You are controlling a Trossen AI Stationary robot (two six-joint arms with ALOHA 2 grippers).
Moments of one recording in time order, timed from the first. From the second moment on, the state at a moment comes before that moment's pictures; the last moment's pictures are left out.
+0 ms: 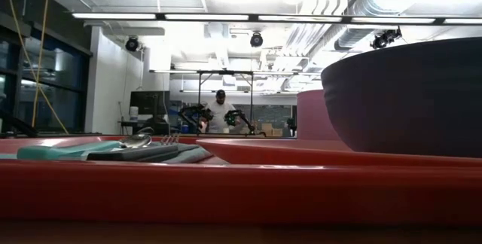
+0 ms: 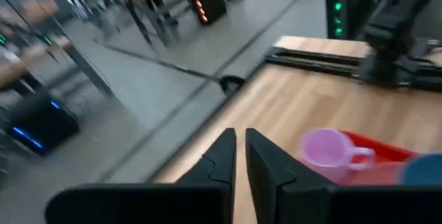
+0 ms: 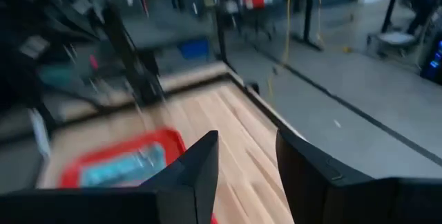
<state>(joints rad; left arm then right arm) -0.60 1.78 2.13 -1.57 -1.24 -0.92 -0.44 0.57 1.47 -1.17 -0.06 0.09</state>
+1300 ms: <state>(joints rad) 0.11 0.76 0.73 -0.15 -0.37 0.21 -0.51 0.39 1.31 -0.86 -0.21 0.28</state>
